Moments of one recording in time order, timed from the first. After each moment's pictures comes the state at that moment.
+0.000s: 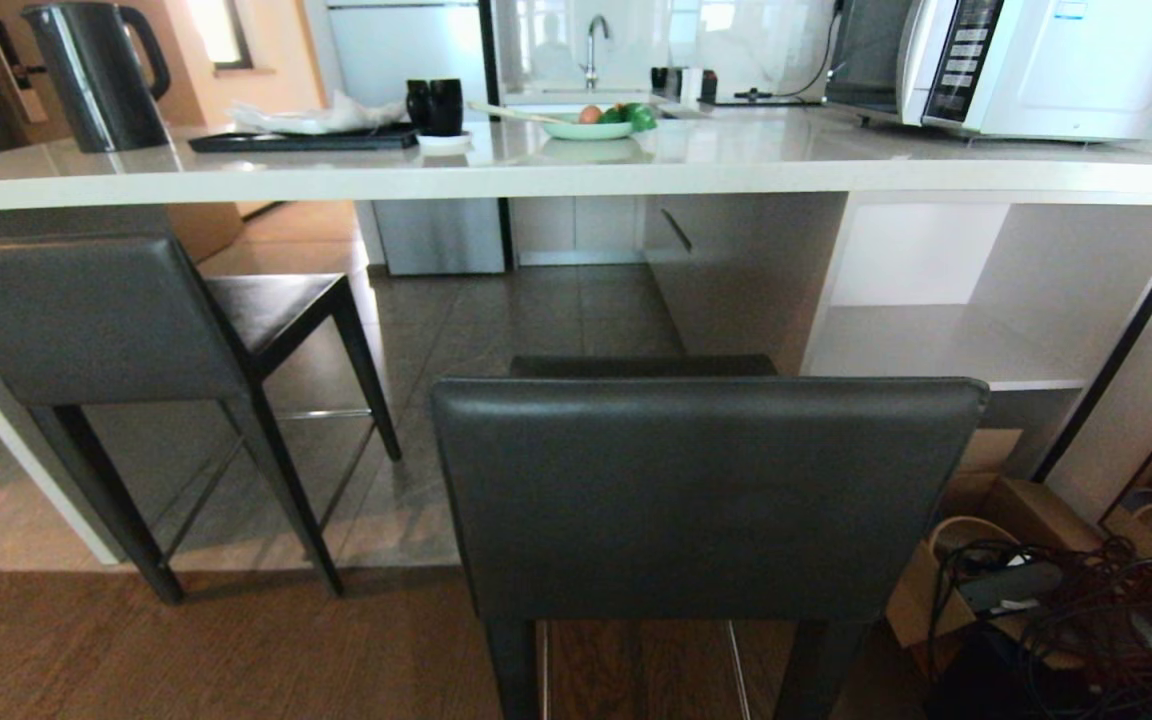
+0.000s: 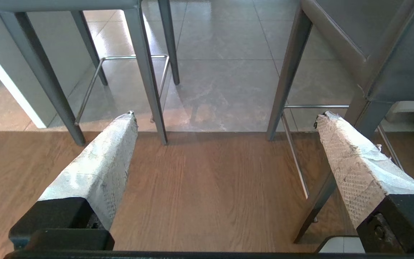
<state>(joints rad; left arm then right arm) 0.00 0.00 -0.02 0.05 0.00 0.02 0.00 0.00 0.00 0.01 0.03 -0.09</state>
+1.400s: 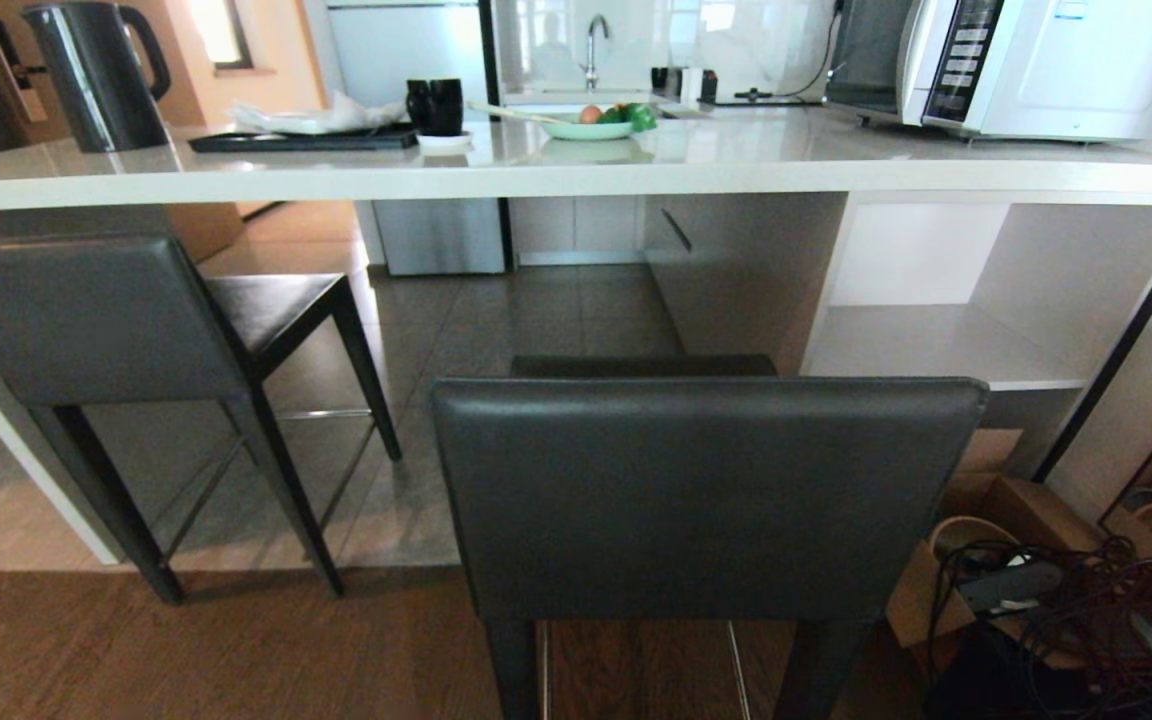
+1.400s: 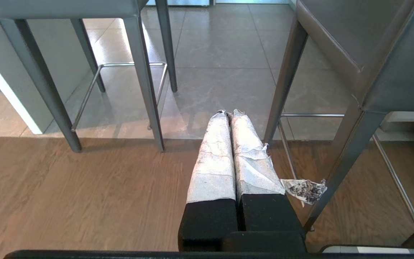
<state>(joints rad) 0.00 0.00 0.00 0.00 0.00 0.00 0.00 0.00 0.00 0.01 0.01 -0.03</state>
